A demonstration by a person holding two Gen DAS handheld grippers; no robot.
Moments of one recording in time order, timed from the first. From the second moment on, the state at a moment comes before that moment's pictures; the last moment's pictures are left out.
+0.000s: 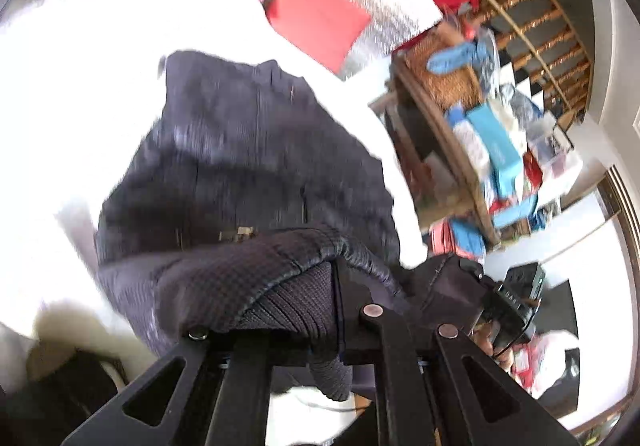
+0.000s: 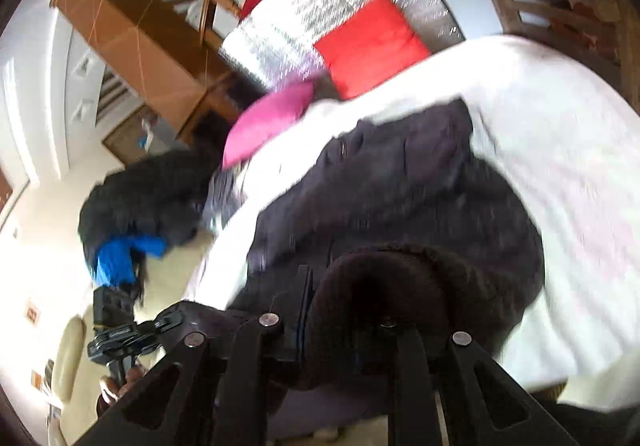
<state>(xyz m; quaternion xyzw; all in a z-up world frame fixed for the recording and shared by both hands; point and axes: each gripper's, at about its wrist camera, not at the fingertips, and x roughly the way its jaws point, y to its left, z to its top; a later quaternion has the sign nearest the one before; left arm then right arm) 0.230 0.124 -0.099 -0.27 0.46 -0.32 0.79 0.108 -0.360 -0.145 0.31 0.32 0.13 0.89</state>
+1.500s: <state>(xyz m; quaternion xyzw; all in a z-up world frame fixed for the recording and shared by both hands) 0.522 0.112 -0.189 -0.40 0.45 -0.22 0.76 0.490 -0.371 -0.246 0.22 0.47 0.07 0.85</state>
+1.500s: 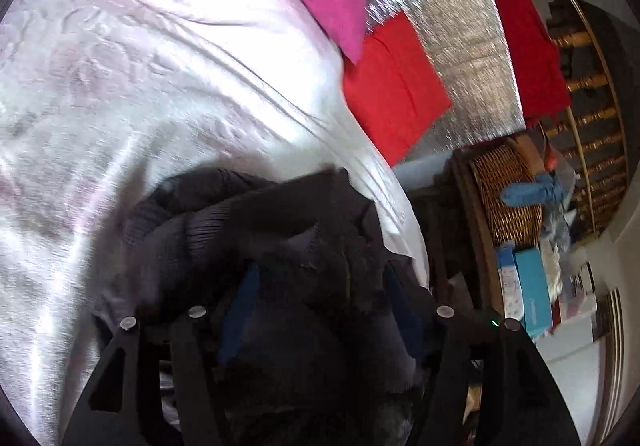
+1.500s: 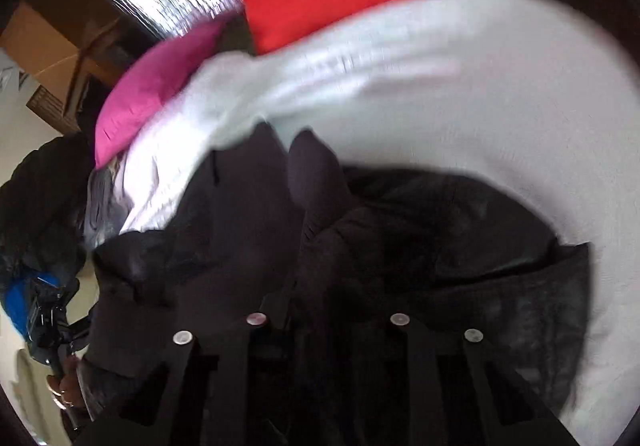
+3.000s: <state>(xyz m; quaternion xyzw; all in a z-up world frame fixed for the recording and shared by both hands) 0.532 0.121 -0.166 -0.28 0.44 -0.11 0.85 0.447 -0.446 -0.220 0.34 0.34 -0.01 0.88</state>
